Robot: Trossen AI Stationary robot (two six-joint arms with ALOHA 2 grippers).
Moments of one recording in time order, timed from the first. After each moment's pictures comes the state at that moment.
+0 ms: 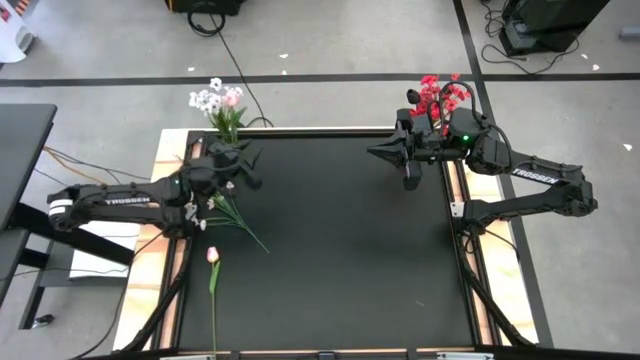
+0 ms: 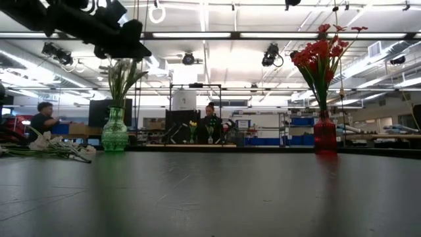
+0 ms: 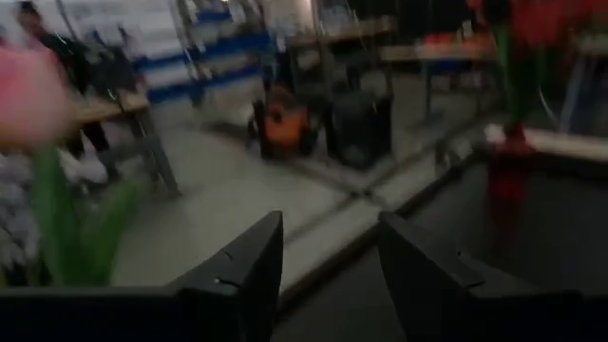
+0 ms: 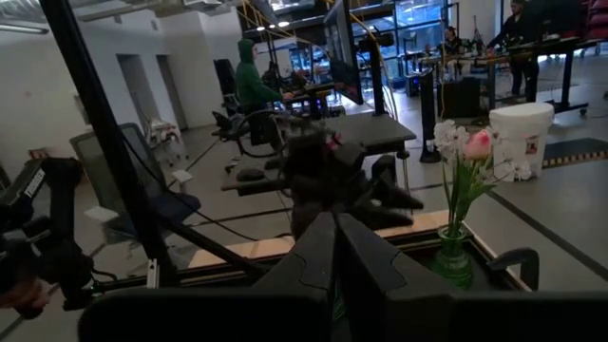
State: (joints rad) left arm 0.24 0.79 0.46 0.27 -0.64 0.07; right arm -0.30 1.01 1.08 -0.04 -0.31 0.19
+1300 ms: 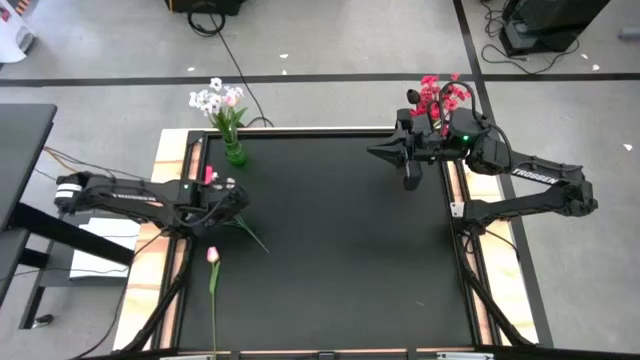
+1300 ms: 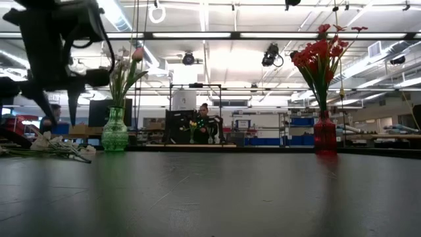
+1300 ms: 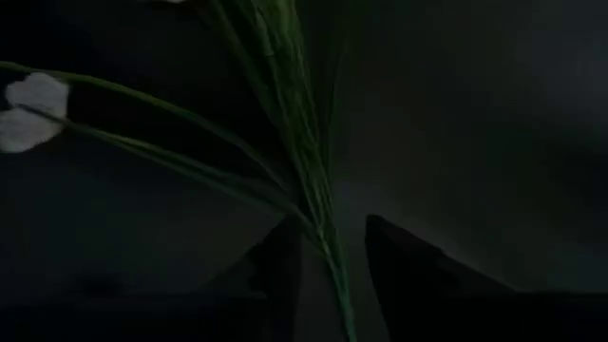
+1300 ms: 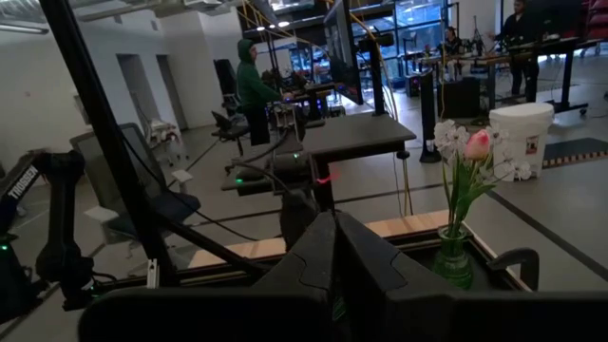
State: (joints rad) left arm 0.03 0.92 0.56 -0.93 -0.17 -2.07; right arm -0.30 1.01 1.08 -0.04 -0.31 0.19
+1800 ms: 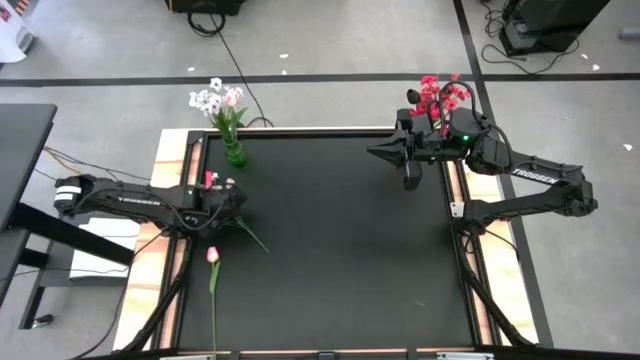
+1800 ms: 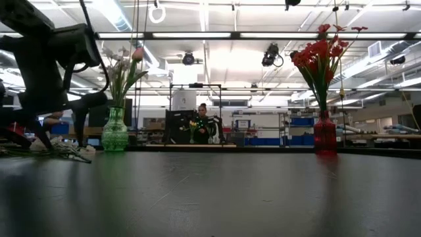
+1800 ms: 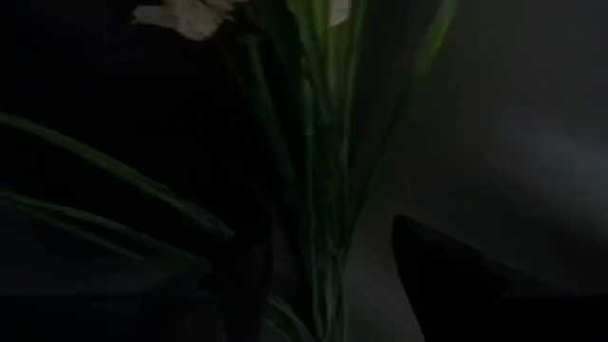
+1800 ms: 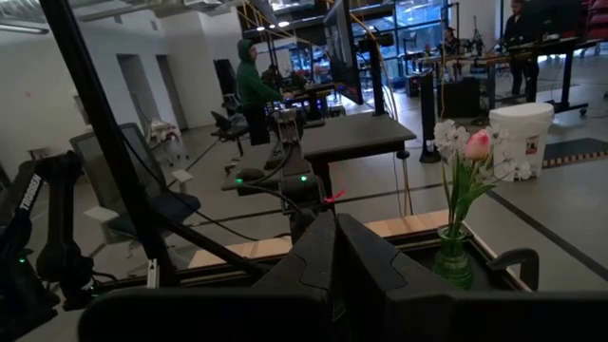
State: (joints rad) left arm 0.08 0.92 0.37 -0.71 -0.25 -2.19; right arm -0.30 1.01 1.08 -0.04 -0.31 0.19
